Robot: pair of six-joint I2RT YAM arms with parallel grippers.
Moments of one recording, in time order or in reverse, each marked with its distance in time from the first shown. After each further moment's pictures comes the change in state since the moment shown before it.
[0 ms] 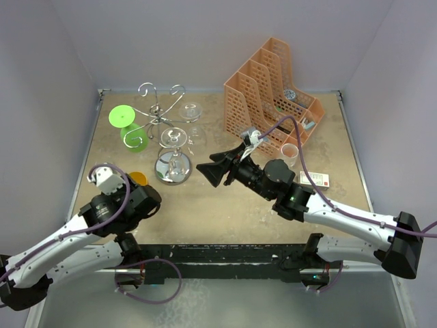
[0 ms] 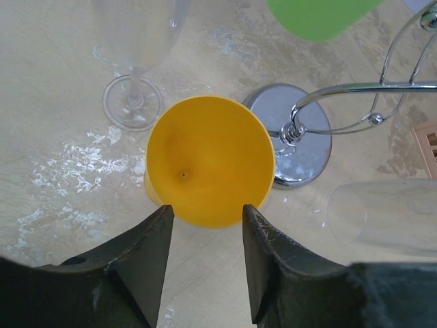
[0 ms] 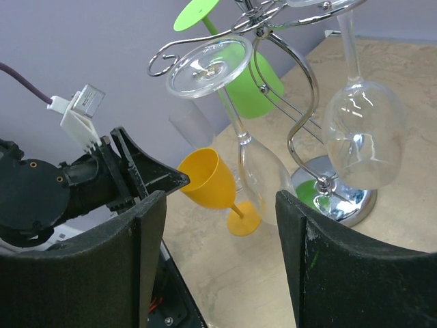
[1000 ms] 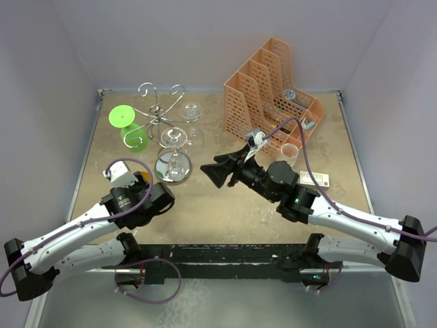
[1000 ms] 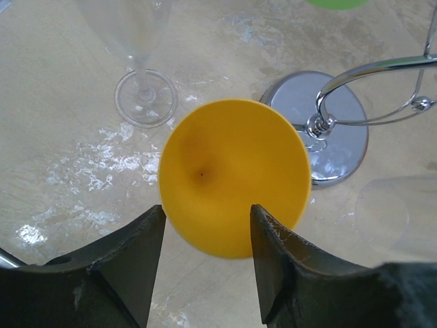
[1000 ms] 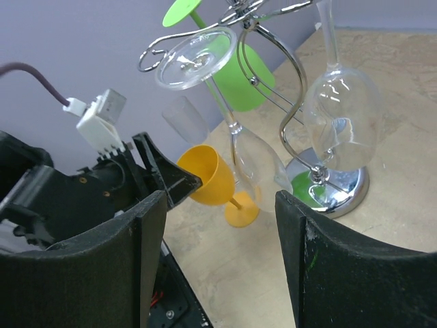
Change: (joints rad) left arm 0.000 0.158 -0.010 -0.001 -0.012 -0.042; right arm 0.000 -0.039 -0.015 -0.055 0.027 0.022
